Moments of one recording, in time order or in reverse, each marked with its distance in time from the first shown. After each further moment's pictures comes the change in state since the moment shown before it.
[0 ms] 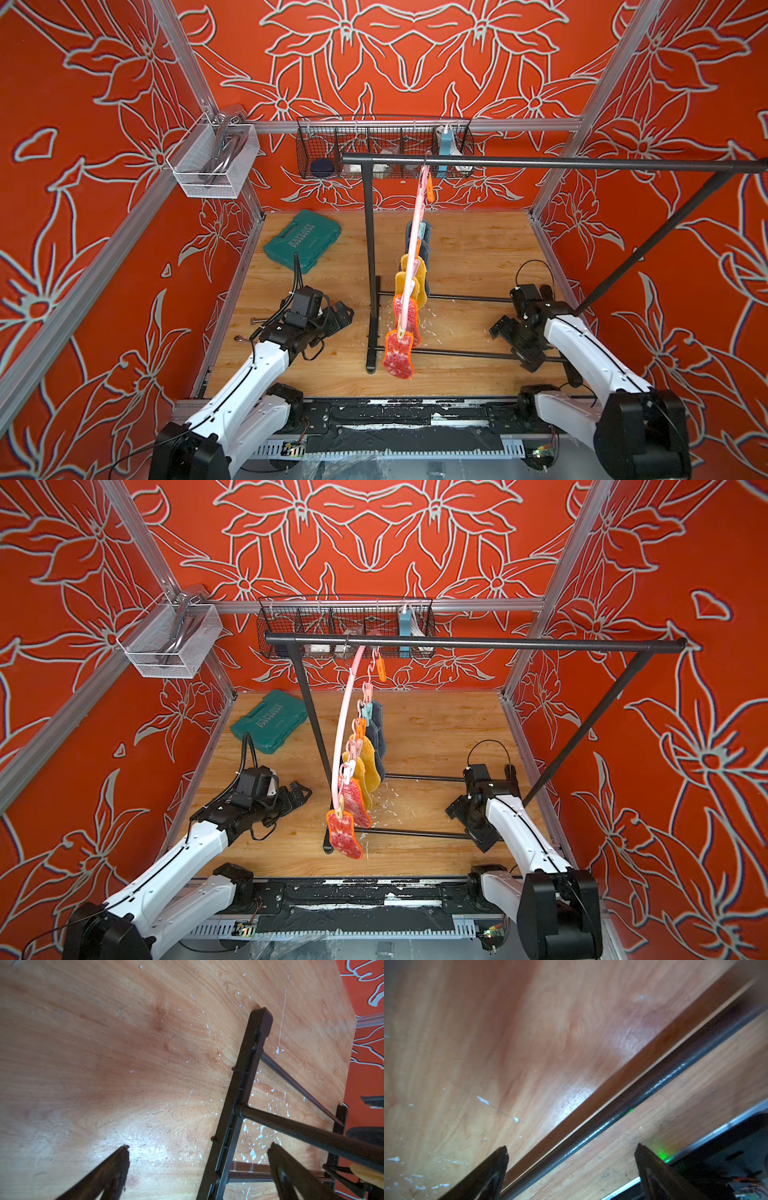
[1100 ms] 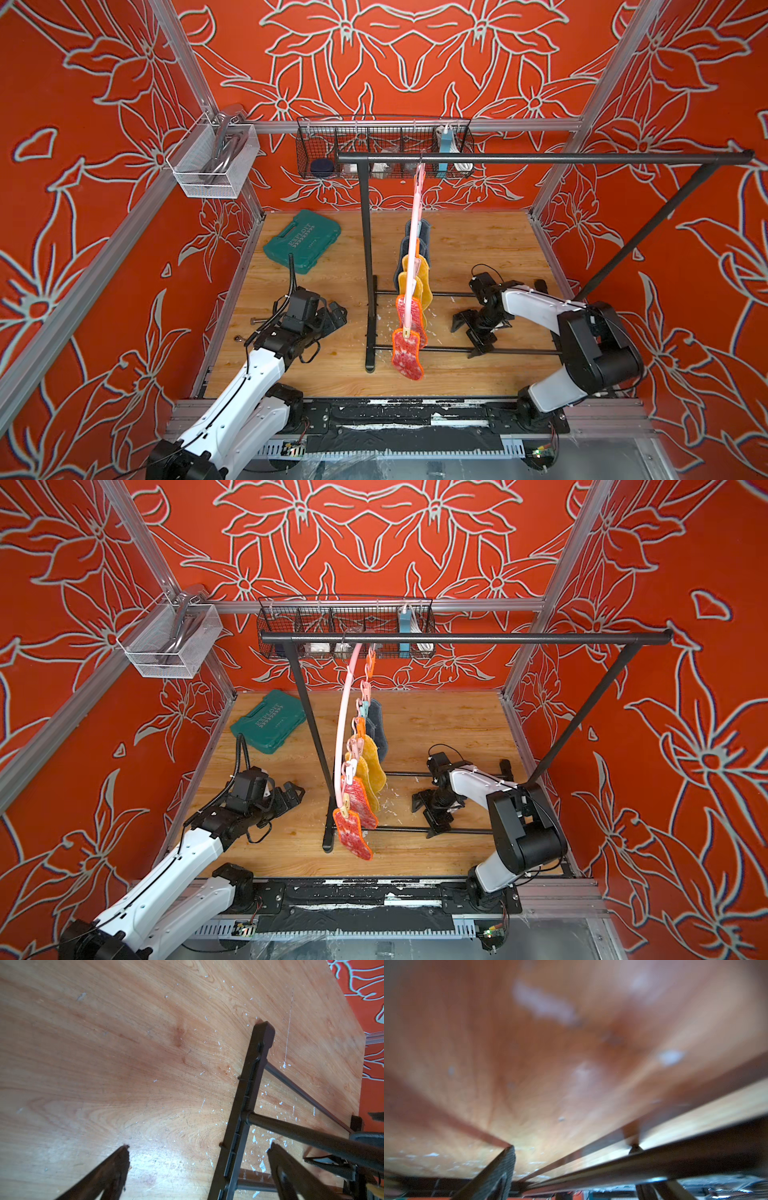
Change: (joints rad) left arm 0.000 -0.095 0.000 -0.059 -0.116 -0.001; right arm 0.263 0.454 0.185 0.254 -0.417 0.503
